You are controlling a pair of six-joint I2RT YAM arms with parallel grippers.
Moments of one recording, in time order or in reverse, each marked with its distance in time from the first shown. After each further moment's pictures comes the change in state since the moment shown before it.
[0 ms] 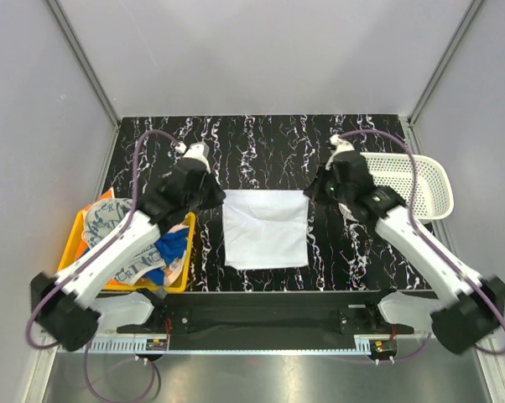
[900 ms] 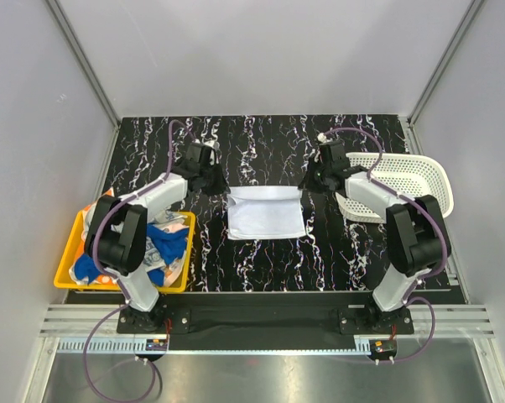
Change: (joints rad) left arm 0.277 0.609 0.116 0.251 0.319 0.109; right arm -0.175 0.615 0.090 0.297 -0.139 -0.047
